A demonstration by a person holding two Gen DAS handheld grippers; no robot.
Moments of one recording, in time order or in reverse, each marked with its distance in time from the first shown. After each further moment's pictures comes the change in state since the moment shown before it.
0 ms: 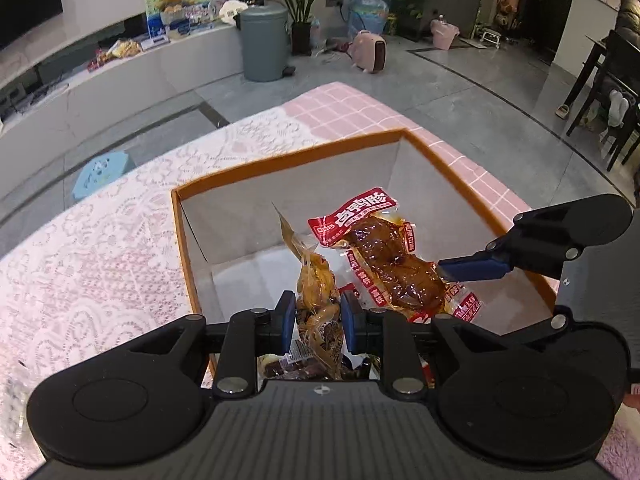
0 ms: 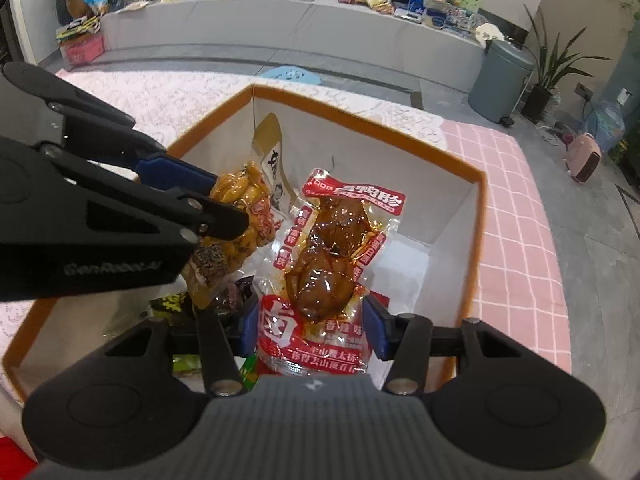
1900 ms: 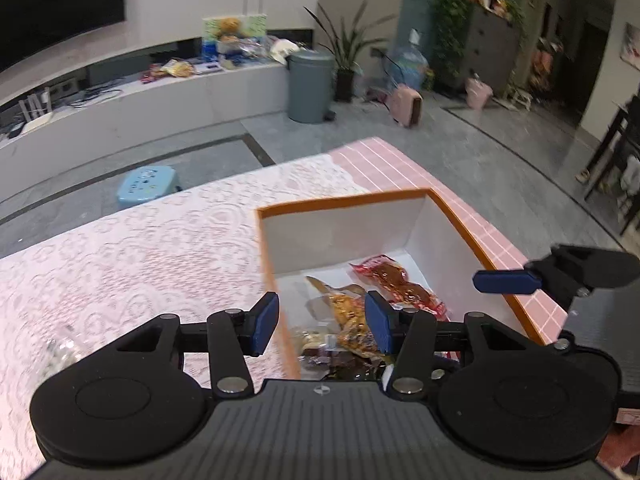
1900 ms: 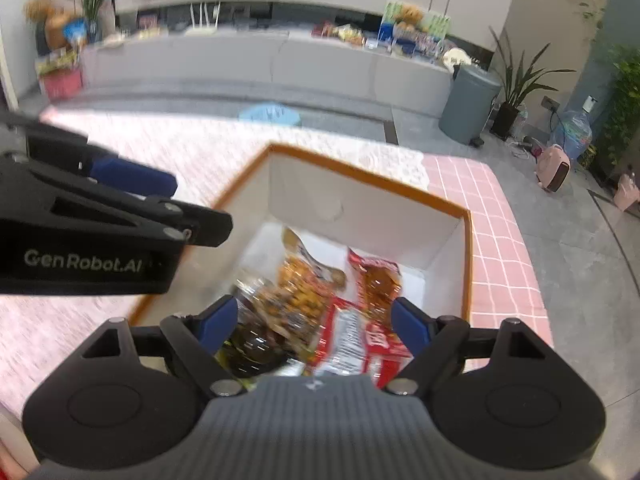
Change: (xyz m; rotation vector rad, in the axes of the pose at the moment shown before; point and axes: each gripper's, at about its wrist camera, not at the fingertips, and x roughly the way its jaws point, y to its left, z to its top) left arm -0.095 0.027 -0.019 -0.135 -0.153 0.068; right arm -0.054 0.047 0.009 0.085 -0.118 -0.077
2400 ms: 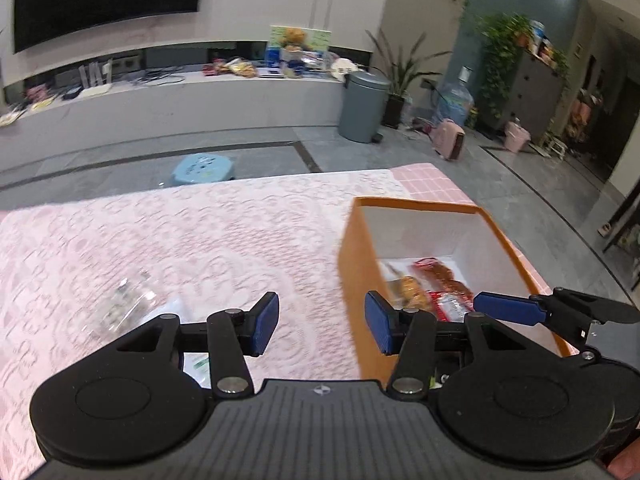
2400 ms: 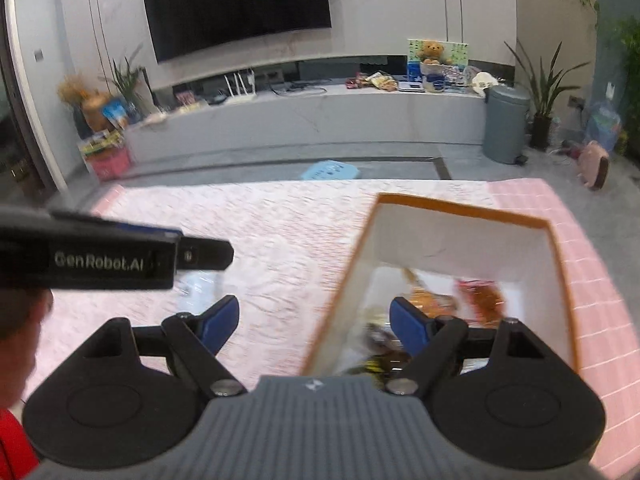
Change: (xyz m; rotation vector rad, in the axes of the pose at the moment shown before) left arm -0.060 0.074 -0.042 -0.169 -0.053 0.062; right arm -0.035 0.061 -0.006 0.147 -0.161 0.200
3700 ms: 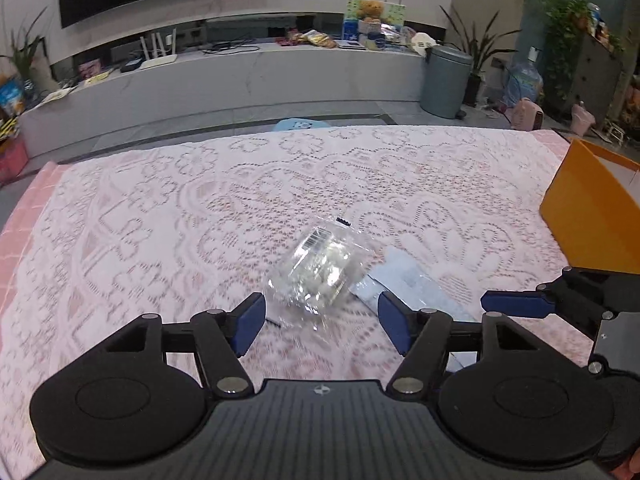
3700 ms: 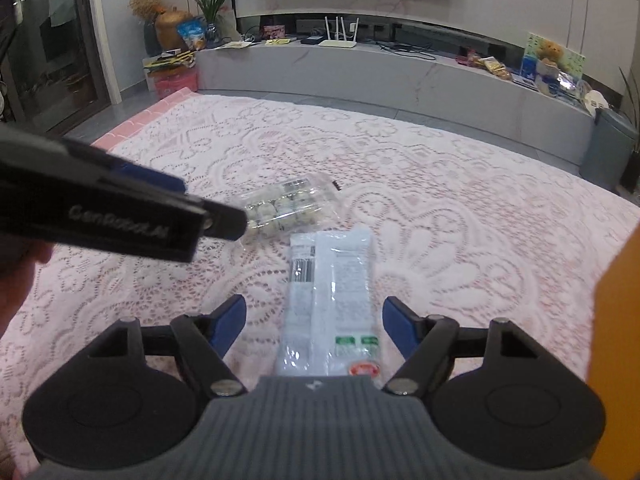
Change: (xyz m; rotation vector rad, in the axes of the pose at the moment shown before) left arm 0.074 0.196 -0.048 0.021 0.039 0.143; right arm 0.199 0.155 -0.041 -0.259 0.121 0.119
